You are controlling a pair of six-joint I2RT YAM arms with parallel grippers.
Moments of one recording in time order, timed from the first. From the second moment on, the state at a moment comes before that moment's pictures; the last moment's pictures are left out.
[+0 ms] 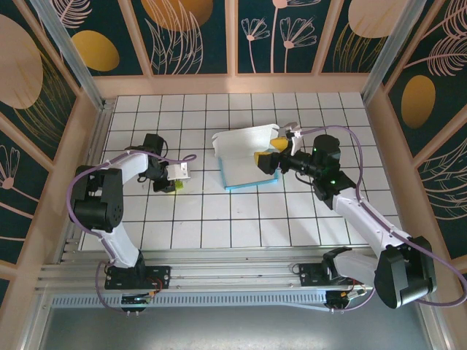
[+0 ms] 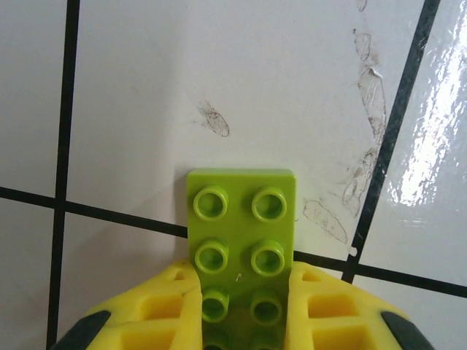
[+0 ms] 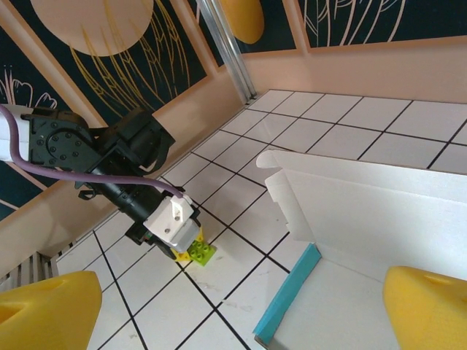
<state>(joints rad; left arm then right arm) -0.13 1.78 1.05 -0.66 0.23 1.21 0.36 1.13 0.72 0.21 -0.65 0.26</state>
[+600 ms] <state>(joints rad) -0.55 1.40 1.09 -0.47 0.28 0.56 0.34 1.00 0.73 -0.01 -0.60 0.21</state>
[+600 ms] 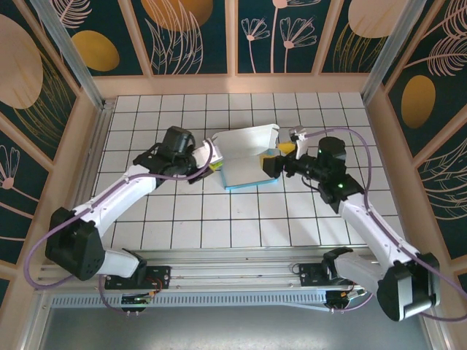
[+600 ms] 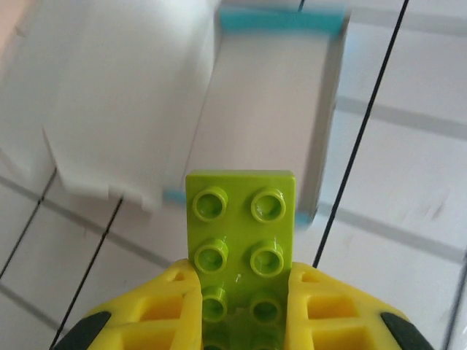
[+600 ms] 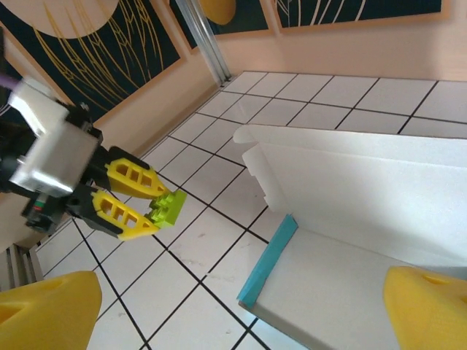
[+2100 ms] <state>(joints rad) -0.74 1.63 1.37 -0.43 0.02 0.26 0.18 1.01 0.69 -0.01 -0.54 0.23</state>
